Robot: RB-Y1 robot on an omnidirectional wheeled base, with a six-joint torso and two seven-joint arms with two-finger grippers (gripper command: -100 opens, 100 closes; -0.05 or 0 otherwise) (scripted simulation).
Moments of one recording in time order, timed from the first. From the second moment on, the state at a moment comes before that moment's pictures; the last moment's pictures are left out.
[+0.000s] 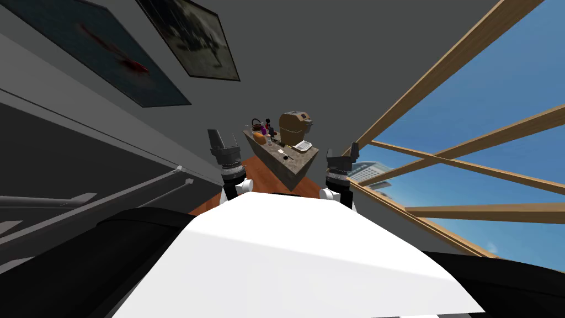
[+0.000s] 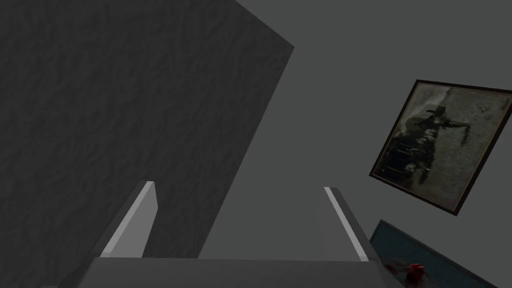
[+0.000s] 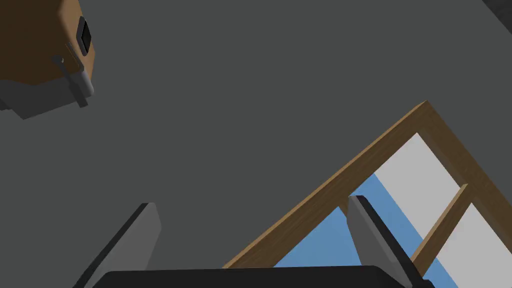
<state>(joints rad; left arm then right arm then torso) 0.45 -0.04 0.06 -2.40 -0.11 -0.64 -0.07 0.48 -0.05 0.06 -2.24 -0.12 -0.47 -0.14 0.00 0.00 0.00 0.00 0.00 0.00</state>
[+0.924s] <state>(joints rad) 0.45 -0.04 0.06 -2.40 -0.11 -0.64 -0.07 0.43 -0.32 0.01 -2.00 -0.01 -0.36 -0.01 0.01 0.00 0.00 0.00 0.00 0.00</state>
